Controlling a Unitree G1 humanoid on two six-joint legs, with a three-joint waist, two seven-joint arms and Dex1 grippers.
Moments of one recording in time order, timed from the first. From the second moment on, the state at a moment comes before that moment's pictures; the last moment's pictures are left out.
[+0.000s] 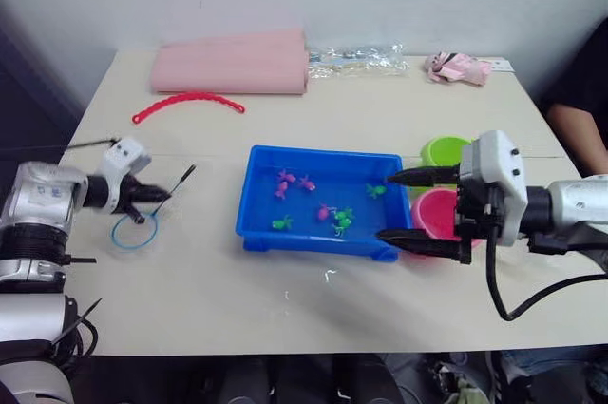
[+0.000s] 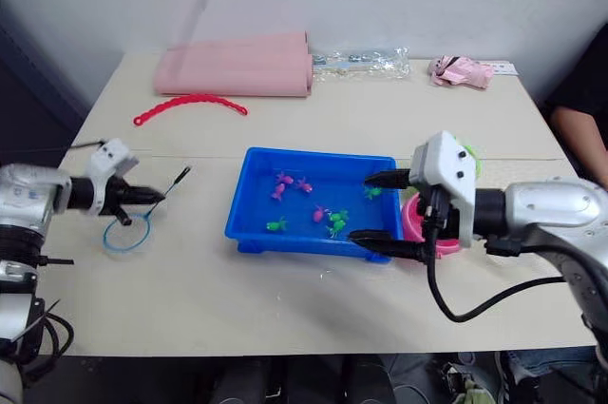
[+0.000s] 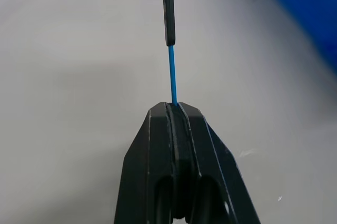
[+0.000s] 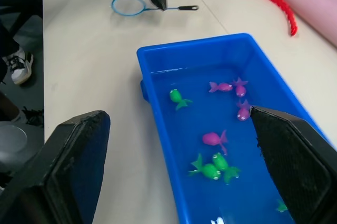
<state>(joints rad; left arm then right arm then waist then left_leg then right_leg) -0.80 0.92 -0.08 0.62 -0.07 0.43 -1.18 -0.40 -1.04 -0.18 -0.61 0.87 0.80 0.92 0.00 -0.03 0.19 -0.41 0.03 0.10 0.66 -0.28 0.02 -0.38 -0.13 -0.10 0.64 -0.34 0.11</state>
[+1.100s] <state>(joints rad) -1.02 0.67 -0.37 0.14 -0.15 0.43 -1.50 -0.82 -0.84 0.27 -0.47 0.61 0.92 0.94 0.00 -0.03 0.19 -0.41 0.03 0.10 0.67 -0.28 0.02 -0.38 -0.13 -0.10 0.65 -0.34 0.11</state>
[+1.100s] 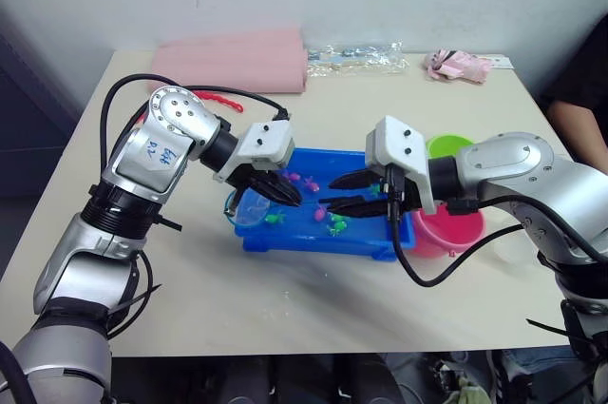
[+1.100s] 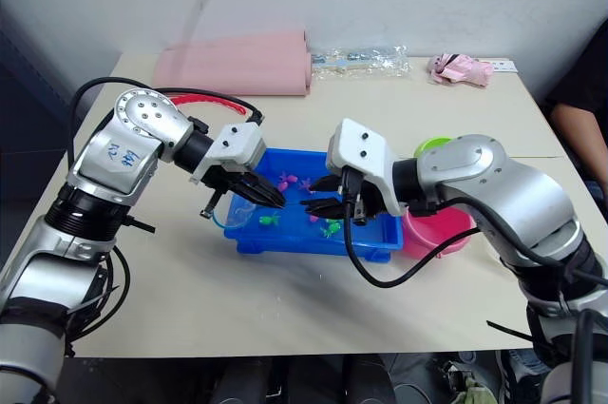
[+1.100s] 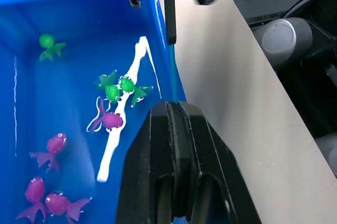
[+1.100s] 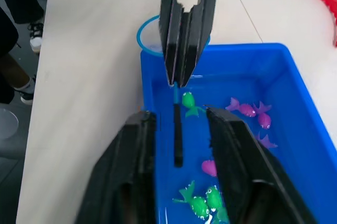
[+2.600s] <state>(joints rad) -1.06 0.59 -0.26 0.21 -0.25 0.57 -1.47 -0.76 -0.82 0.24 -0.49 0.50 0.88 0.95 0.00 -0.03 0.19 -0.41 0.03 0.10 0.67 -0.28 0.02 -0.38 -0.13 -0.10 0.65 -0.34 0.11</state>
